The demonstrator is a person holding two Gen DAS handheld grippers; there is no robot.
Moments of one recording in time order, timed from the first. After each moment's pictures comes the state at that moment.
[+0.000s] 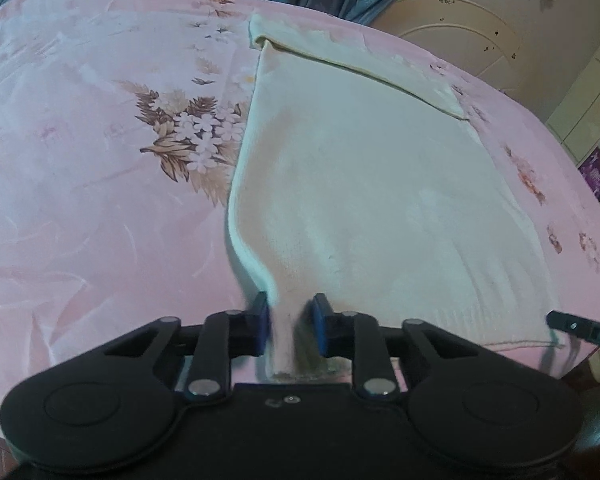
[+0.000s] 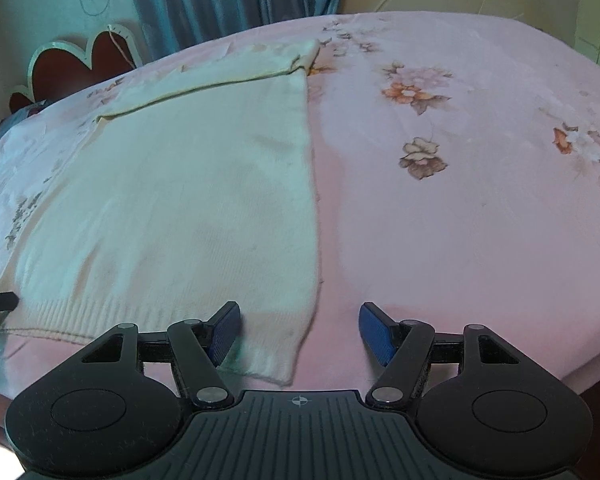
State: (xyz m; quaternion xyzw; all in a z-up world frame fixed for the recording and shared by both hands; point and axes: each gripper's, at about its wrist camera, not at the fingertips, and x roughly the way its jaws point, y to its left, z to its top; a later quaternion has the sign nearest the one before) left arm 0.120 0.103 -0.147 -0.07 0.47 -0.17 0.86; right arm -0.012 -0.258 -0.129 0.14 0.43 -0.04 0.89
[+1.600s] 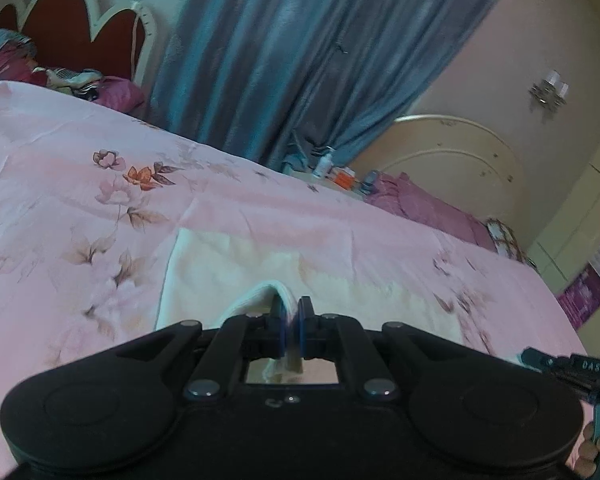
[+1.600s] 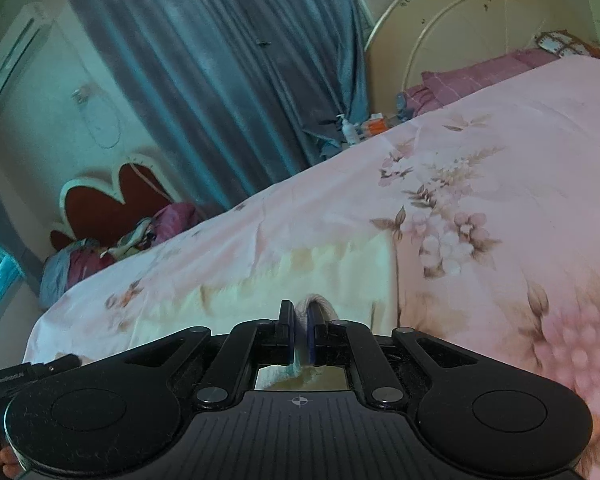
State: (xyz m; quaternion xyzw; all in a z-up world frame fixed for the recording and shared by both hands) left arm 0.404 0.018 -0.067 -0.15 0.34 -0.15 0.92; right arm 0.305 -0.369 -0.060 0.28 0.29 -0.01 0.91
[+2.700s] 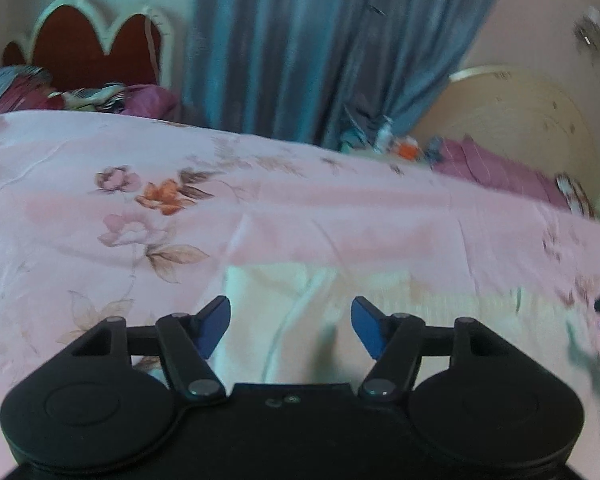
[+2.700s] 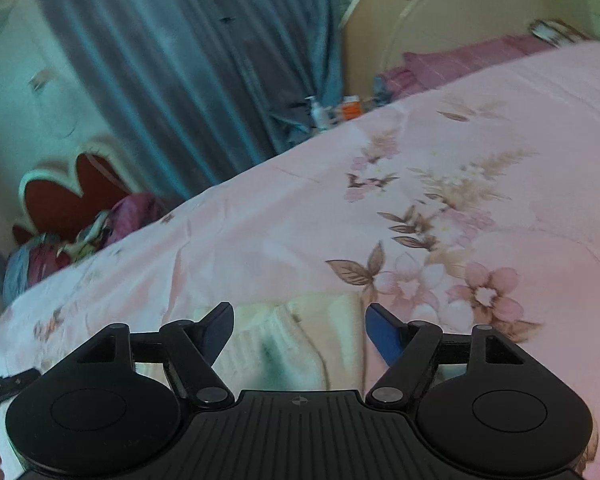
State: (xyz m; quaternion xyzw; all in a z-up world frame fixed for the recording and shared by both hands) left arm 0.505 -0.004 -0.116 -0.03 0.37 -0.09 0.92; right arm 0.421 -0.404 -0.116 0.24 0.34 -0.02 0.91
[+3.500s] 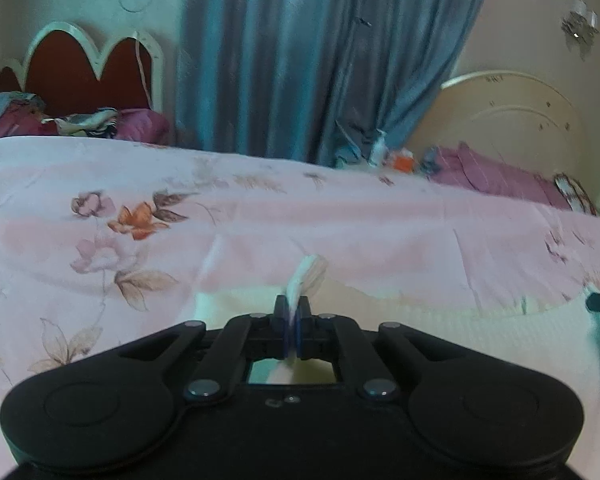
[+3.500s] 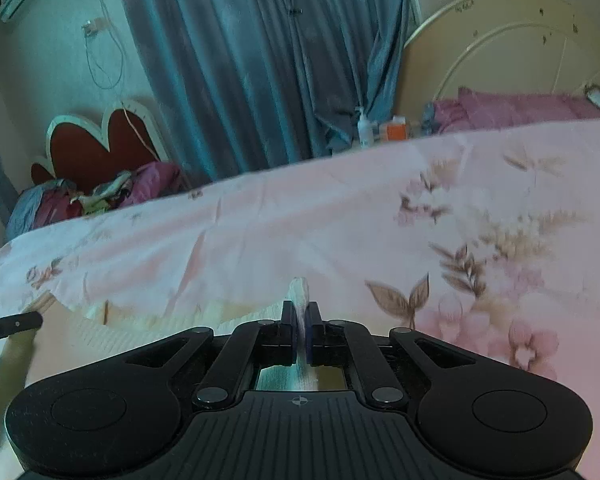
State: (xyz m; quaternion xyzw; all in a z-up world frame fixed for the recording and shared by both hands) left arm 0.517 -0.022 -0.125 -0.03 0.33 -0.09 0.94; right arm 0.444 -0.380 -0.123 0.15 0.32 0.02 0.94
